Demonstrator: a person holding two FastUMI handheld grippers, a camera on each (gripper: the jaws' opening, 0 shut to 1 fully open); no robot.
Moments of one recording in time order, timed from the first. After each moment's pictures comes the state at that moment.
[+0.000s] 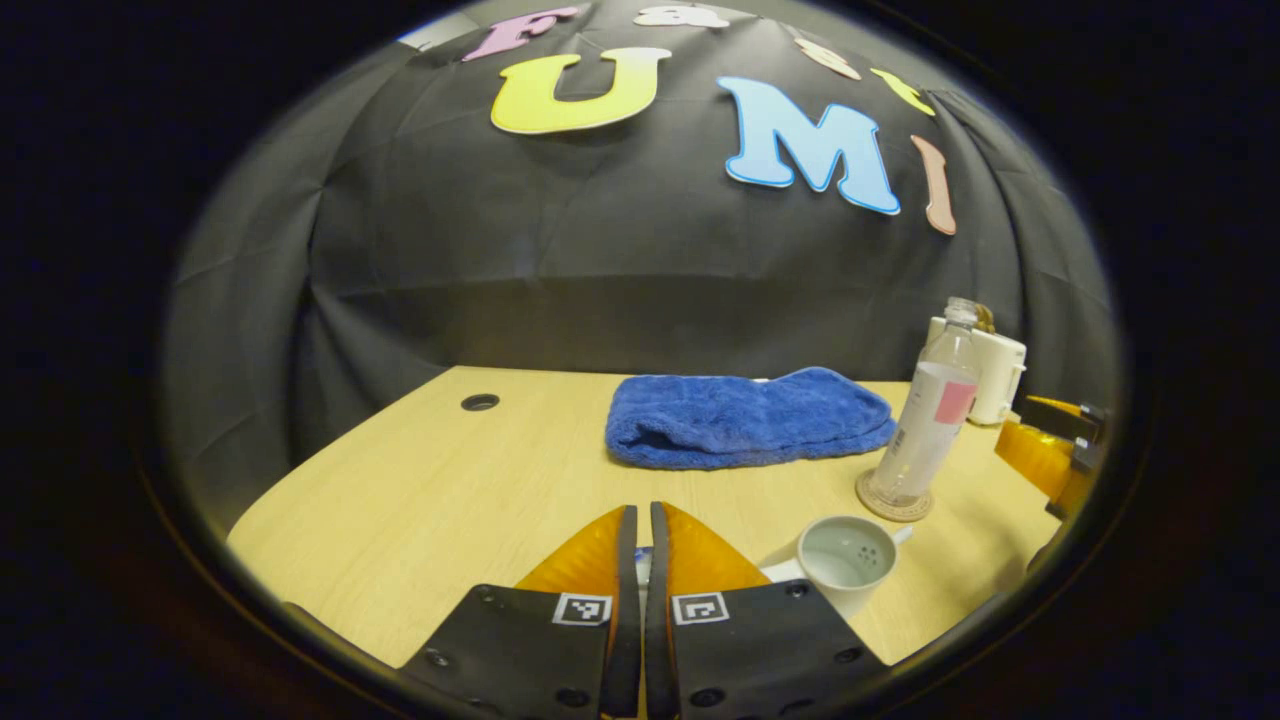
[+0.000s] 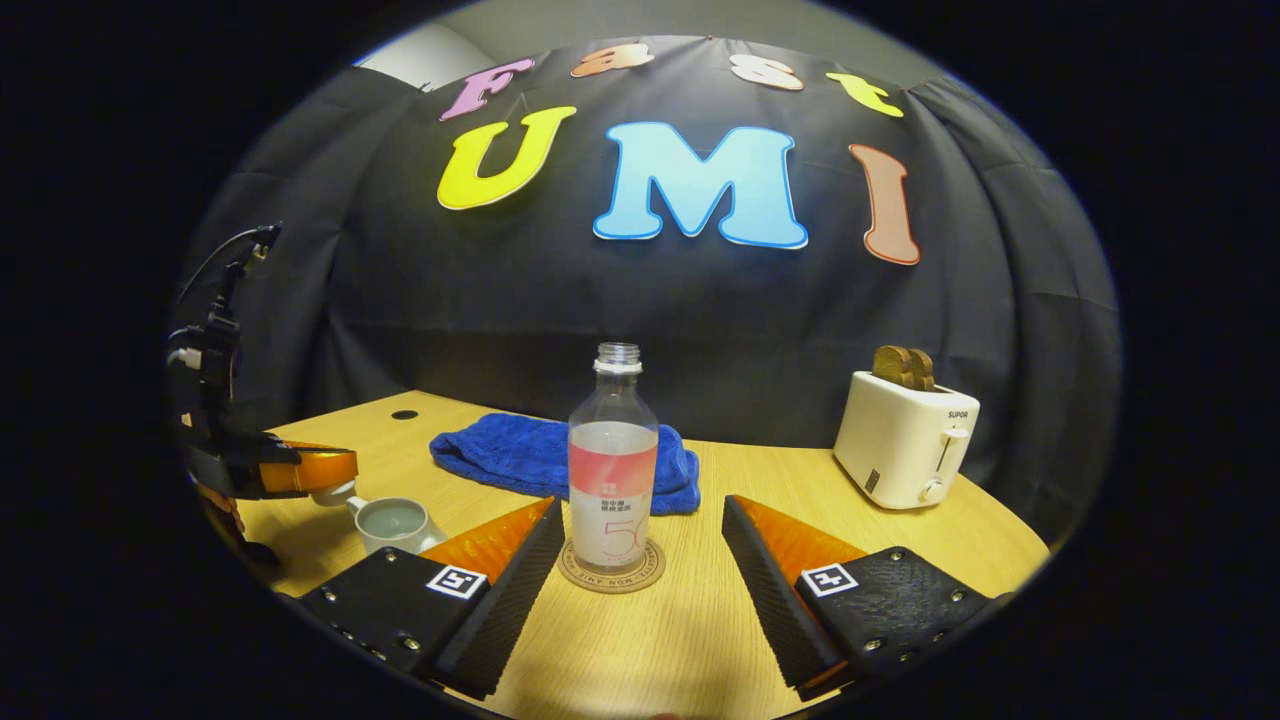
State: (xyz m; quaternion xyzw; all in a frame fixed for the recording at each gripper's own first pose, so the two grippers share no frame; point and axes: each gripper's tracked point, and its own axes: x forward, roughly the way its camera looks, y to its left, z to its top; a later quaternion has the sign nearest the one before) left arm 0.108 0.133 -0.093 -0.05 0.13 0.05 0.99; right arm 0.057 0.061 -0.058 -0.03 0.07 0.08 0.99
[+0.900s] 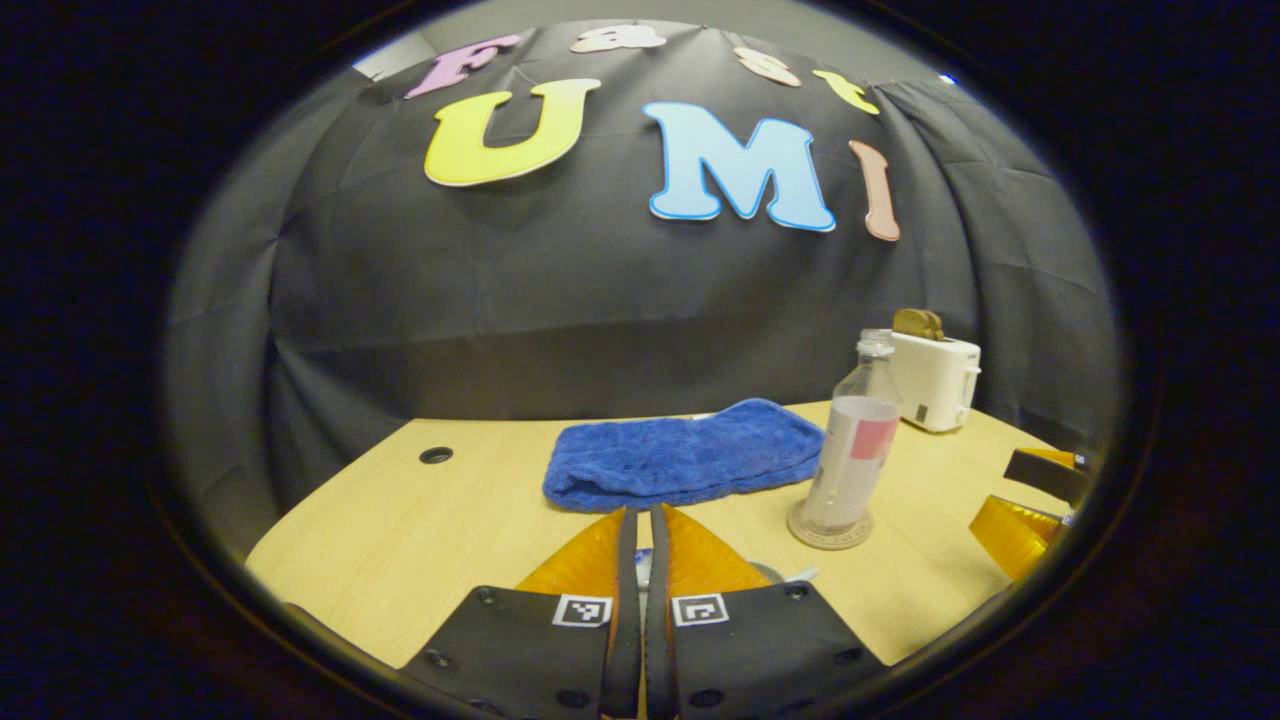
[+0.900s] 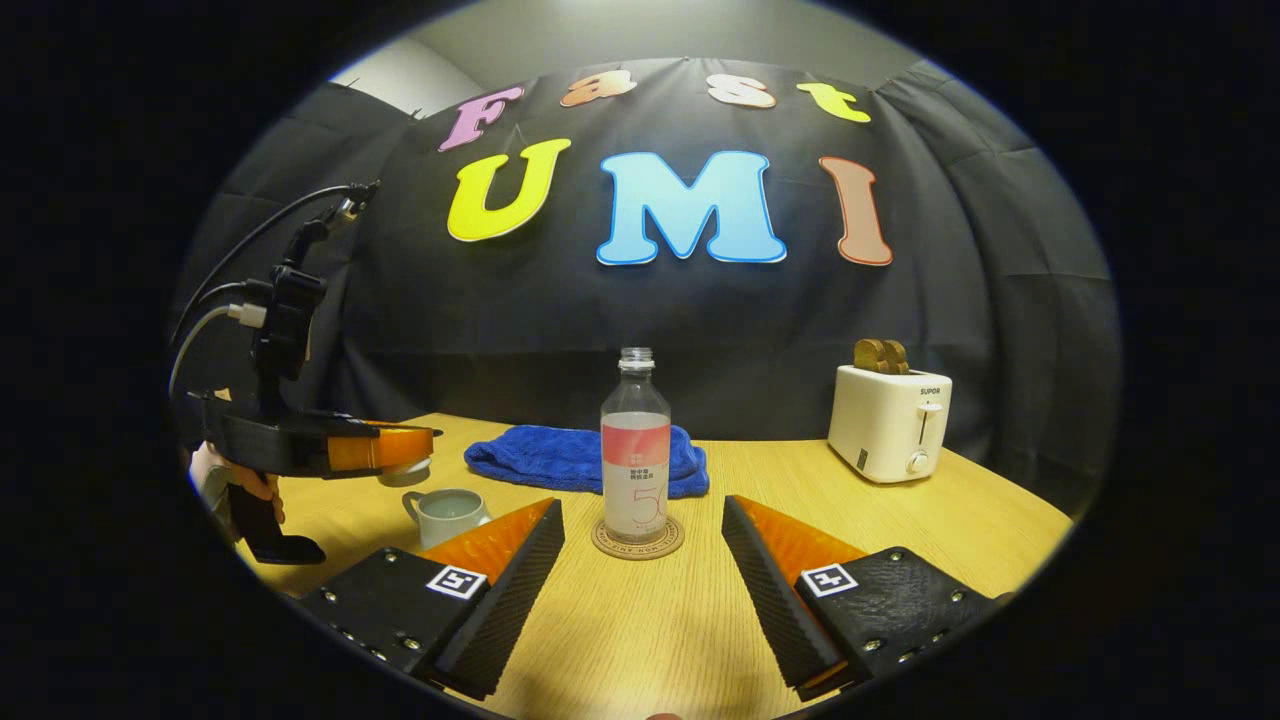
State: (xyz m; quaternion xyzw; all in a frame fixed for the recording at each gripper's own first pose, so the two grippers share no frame) left arm 0.111 0.066 -0.043 0.00 0.08 0.00 1.00; right arm 0.015 0.056 -0.060 0.00 0.04 0.08 1.00
